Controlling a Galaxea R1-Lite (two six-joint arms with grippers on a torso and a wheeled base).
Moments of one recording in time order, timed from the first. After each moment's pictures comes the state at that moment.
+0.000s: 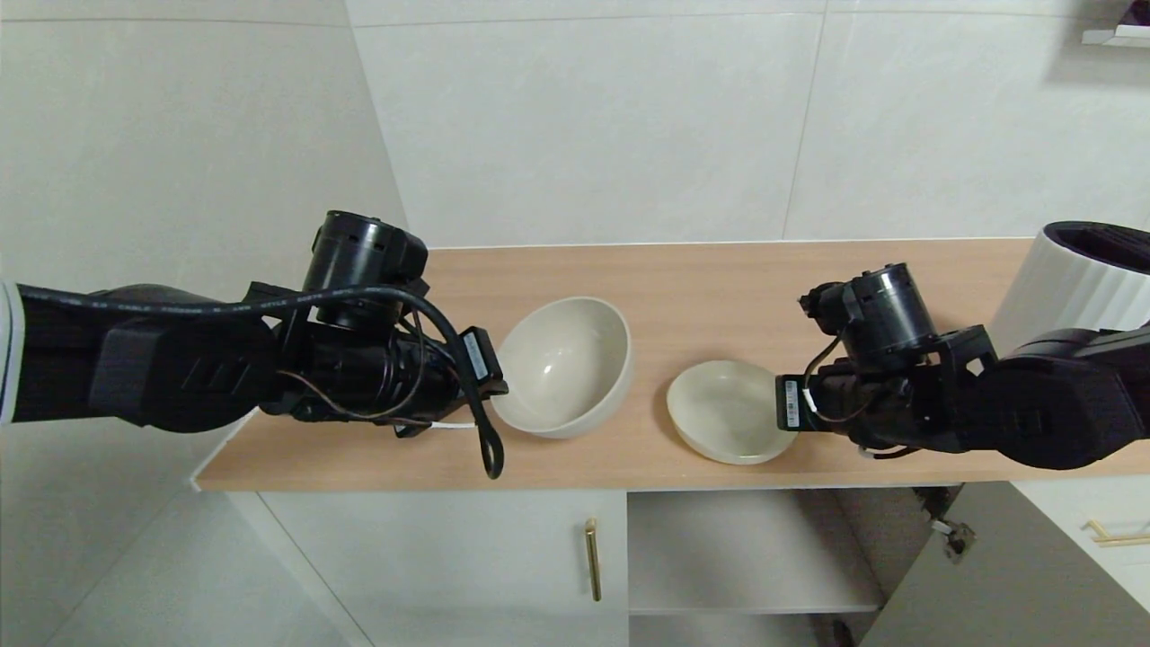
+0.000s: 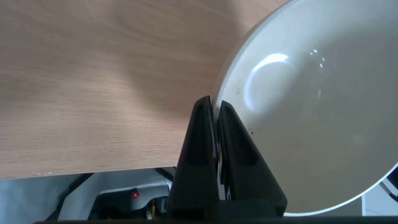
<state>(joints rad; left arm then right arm) -0.42 1.78 -1.18 0.08 -0.07 -0.75 0.53 1.83 -1.10 -0.08 -0.33 0.34</state>
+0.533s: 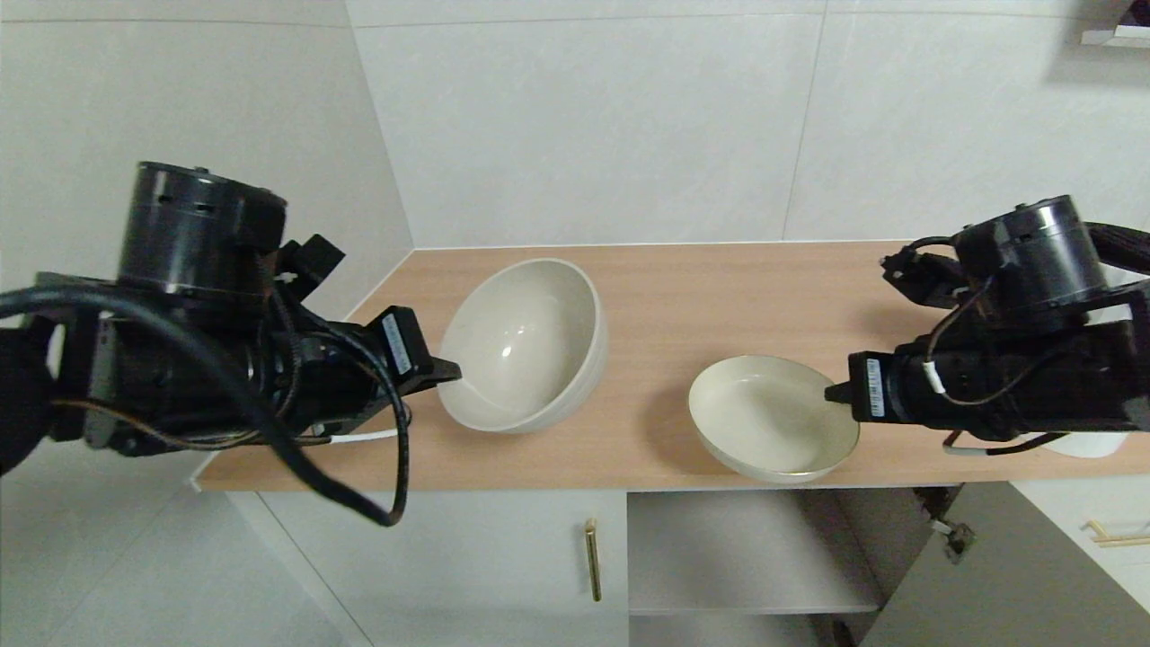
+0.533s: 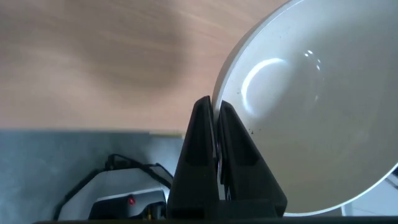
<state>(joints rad) -0.42 1.51 -1.05 0.08 -0.07 -0.72 0.47 1.57 -1.08 0.14 -0.06 0.34</state>
